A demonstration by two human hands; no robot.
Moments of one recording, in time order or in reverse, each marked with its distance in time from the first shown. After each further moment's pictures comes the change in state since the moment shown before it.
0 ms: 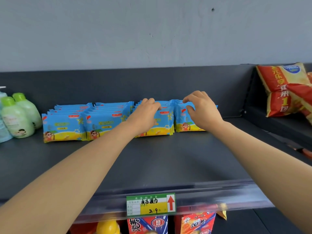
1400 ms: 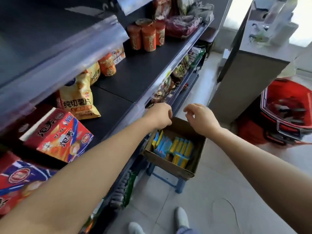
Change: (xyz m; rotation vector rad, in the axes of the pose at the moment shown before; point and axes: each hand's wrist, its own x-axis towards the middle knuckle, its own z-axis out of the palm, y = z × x) left_hand -0.201 0.368 0.174 -0.413 -0.935 0.679; right_hand -0.494 0.044 -0.131 -0.264 -0.249 1.158
